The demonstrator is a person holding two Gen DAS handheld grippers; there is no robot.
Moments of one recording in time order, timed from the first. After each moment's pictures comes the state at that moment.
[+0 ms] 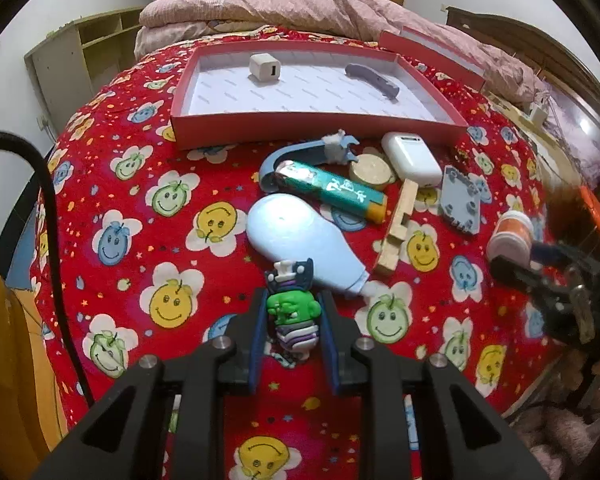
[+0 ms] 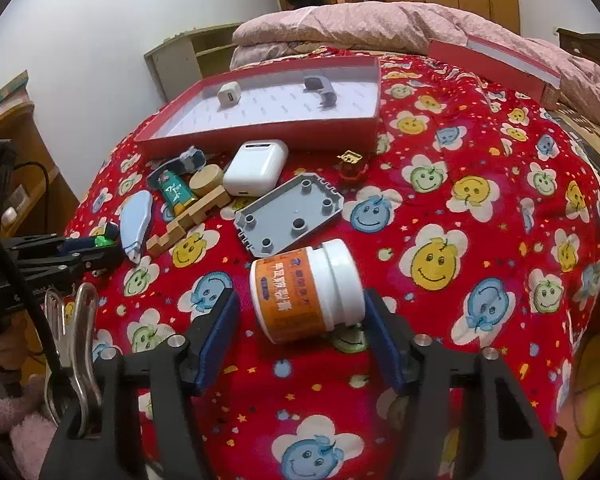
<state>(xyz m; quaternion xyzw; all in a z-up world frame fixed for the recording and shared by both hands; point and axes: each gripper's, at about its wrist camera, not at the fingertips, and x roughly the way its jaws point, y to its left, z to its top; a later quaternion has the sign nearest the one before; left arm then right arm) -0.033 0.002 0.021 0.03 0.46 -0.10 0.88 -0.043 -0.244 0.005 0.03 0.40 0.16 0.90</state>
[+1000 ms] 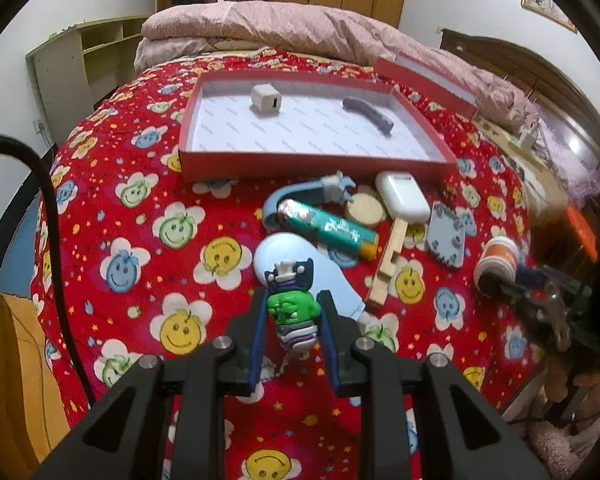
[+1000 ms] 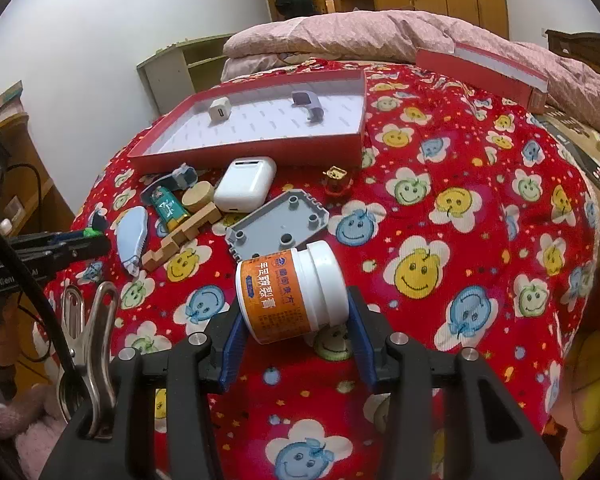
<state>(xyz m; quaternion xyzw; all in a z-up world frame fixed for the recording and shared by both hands) -0.030 0.014 0.041 0.00 0.43 -0.12 0.90 -0.043 -0.247 0.014 0.03 0.38 0.14 0.91</state>
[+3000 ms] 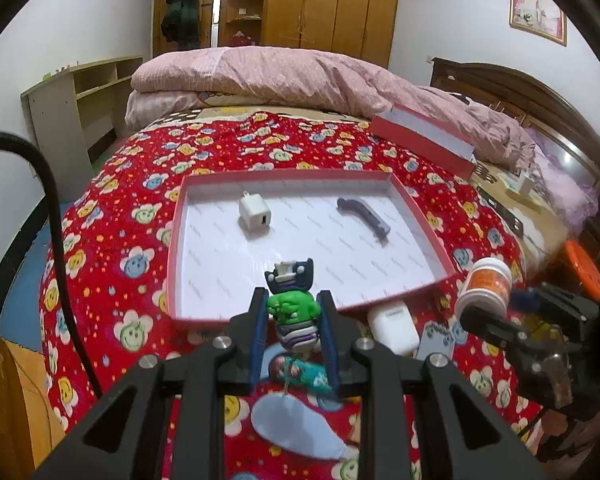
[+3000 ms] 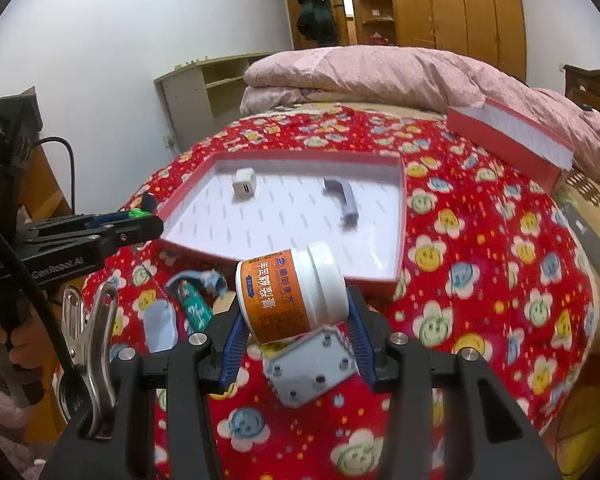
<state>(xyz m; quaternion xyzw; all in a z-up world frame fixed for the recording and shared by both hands) 0.044 -0.006 0.108 0.00 0.36 -0.12 0.92 0.015 -0.219 0.086 0.01 0.34 0.17 0.92</state>
